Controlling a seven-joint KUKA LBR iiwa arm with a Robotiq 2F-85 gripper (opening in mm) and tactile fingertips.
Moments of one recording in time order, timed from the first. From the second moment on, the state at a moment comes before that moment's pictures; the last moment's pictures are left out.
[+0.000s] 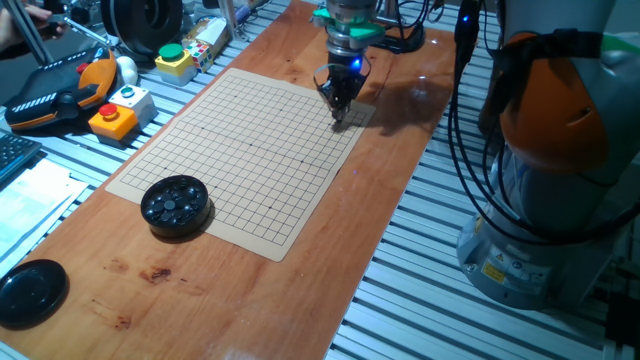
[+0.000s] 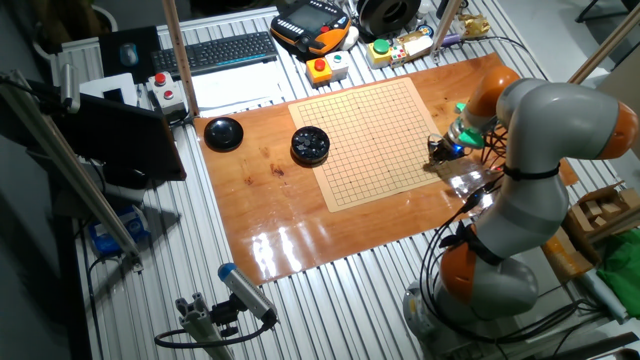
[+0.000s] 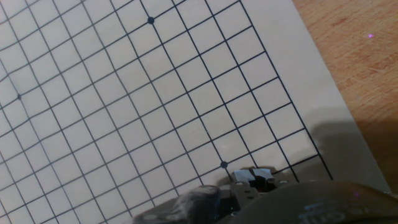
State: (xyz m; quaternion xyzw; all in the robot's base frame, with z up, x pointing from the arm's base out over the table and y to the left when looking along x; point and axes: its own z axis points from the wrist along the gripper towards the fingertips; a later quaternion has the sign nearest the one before) arm 0.453 -0.204 0.040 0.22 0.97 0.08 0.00
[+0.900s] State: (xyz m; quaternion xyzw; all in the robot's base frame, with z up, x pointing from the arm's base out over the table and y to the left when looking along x) arm 0.451 -0.204 0.040 0.21 0.97 0.09 -0.01
